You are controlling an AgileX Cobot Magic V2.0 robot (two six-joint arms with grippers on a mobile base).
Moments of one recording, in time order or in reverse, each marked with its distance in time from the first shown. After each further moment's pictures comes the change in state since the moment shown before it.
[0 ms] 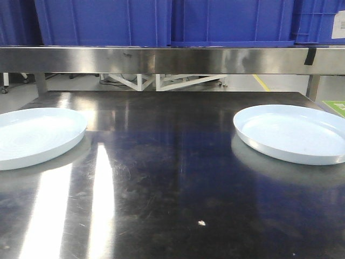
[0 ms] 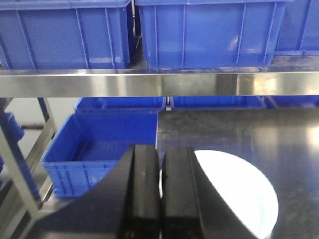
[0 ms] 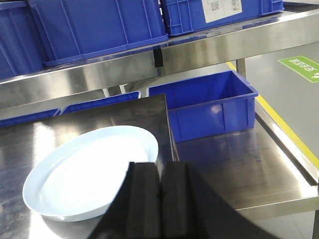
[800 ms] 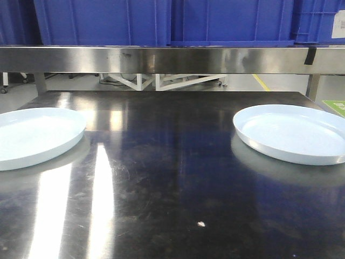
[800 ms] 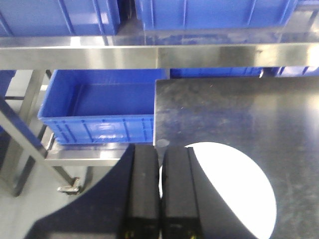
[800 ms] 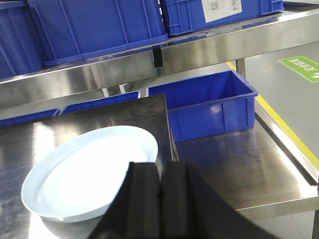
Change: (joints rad) left arm 0.000 0.577 -0.560 0.020 0.318 0.000; right arm 0.000 0.000 0.000 0.000 0.000 0.000
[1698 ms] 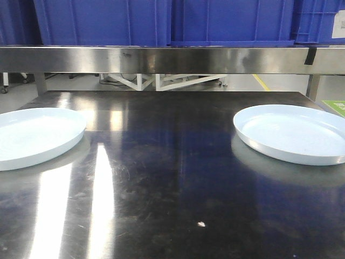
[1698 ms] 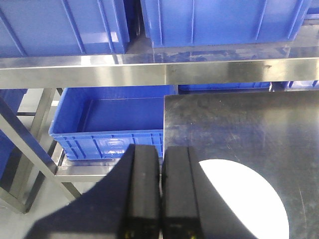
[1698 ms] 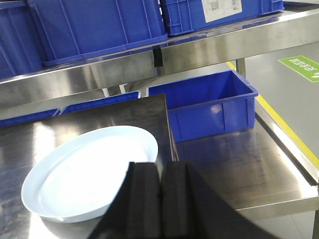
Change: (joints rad) left arm 0.000 0.004 0.000 0.020 -0.062 0.000; right arm 0.000 0.000 0.000 0.000 0.000 0.000
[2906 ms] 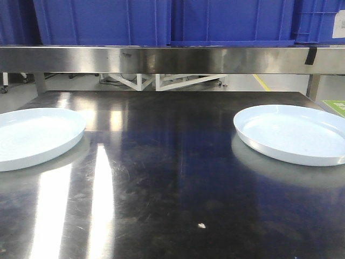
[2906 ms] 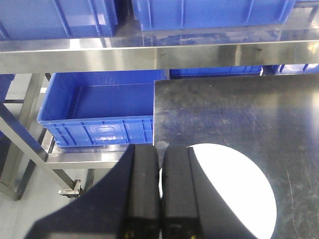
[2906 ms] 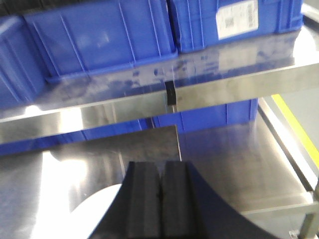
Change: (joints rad) left arm -0.018 0.000 0.000 -0.014 0.054 0.000; right arm 0.000 0.750 -0.756 0.016 0.217 -0.035
